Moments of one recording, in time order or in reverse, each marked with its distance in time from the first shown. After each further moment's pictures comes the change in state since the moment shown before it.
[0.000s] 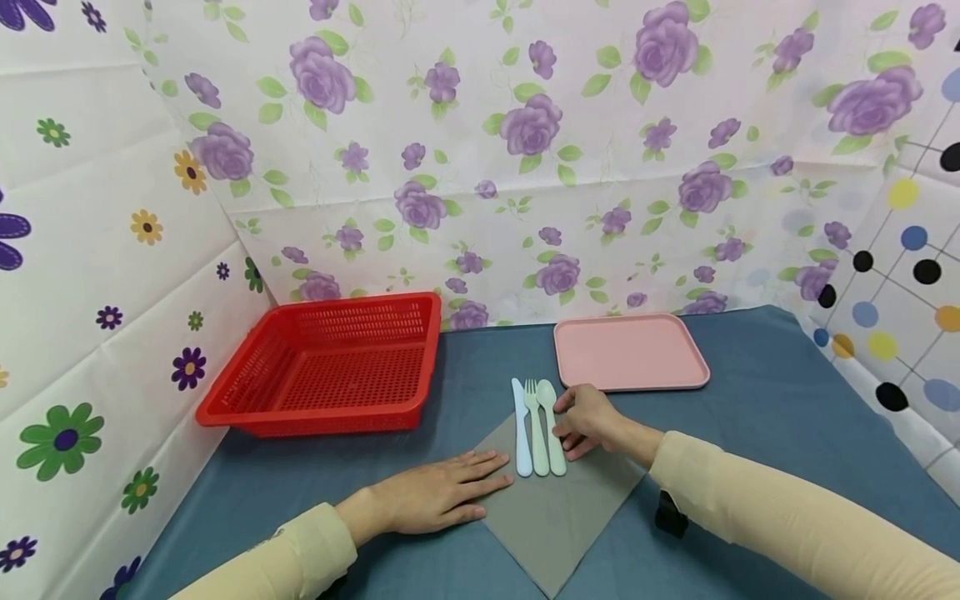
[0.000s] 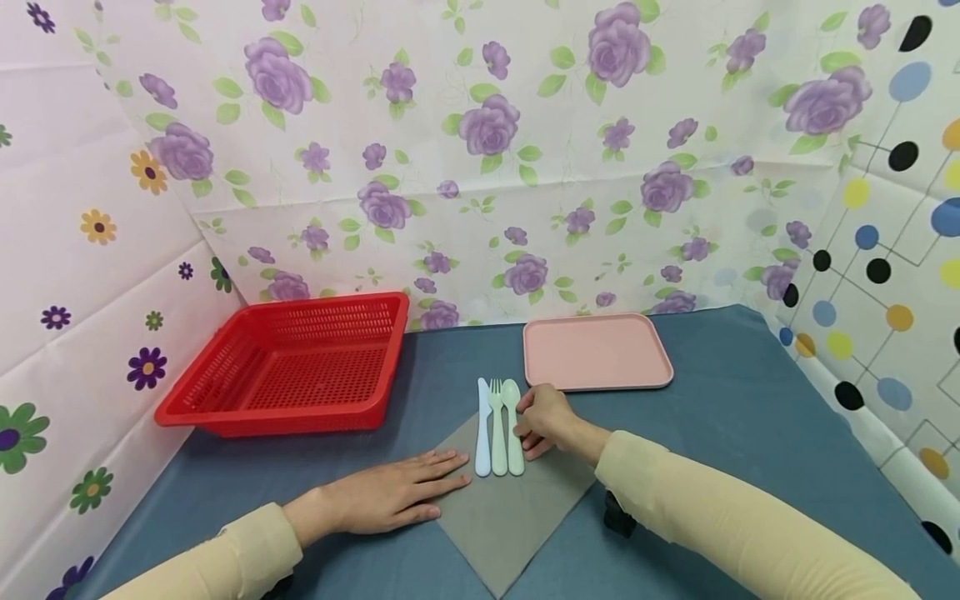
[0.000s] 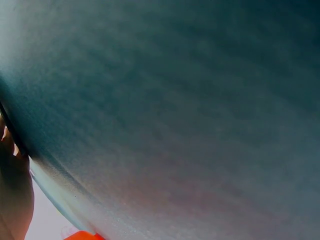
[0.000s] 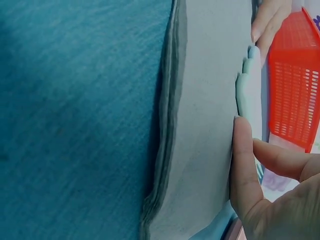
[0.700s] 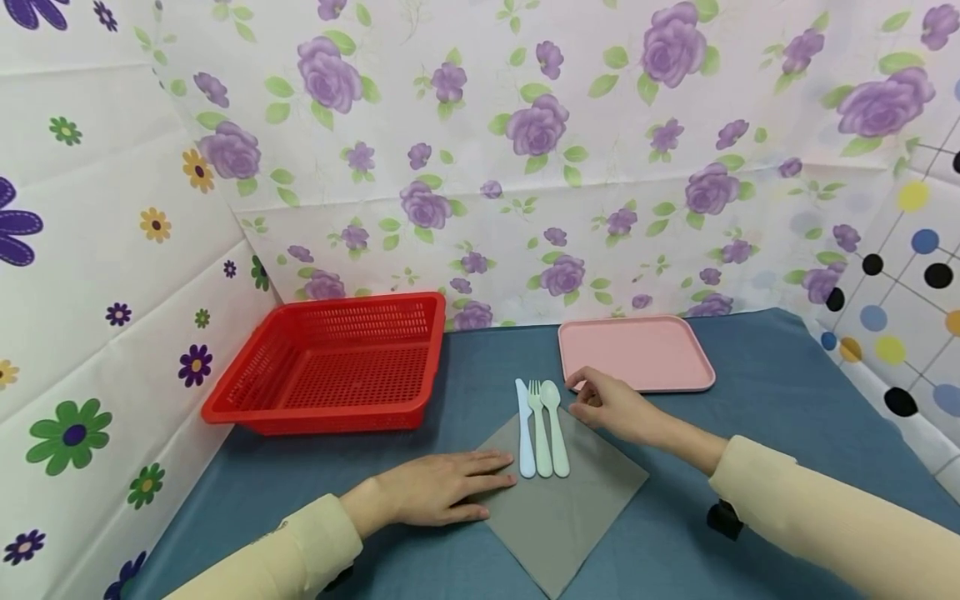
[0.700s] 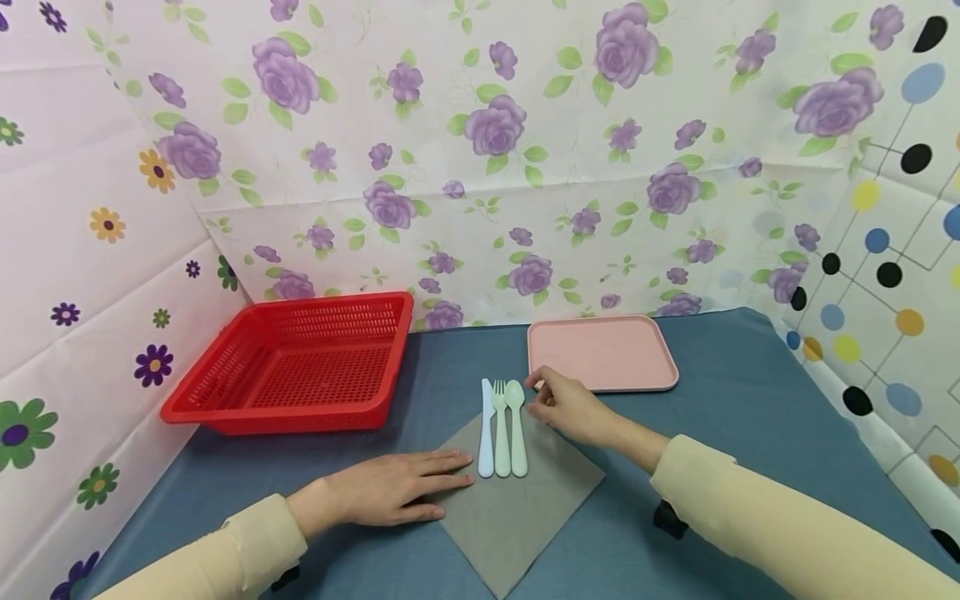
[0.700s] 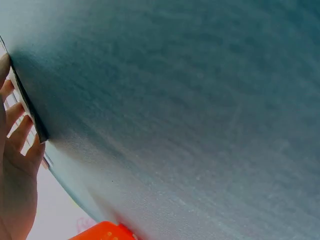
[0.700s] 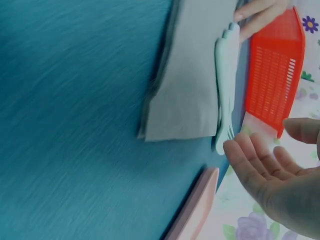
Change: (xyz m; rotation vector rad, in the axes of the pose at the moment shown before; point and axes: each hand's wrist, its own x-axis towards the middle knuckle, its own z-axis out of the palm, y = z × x) left_hand 0.004 0.004 -0.017 0.049 0.006 0.006; right_hand -0.022 0.001 -0.046 -0.343 -0.093 -0.606
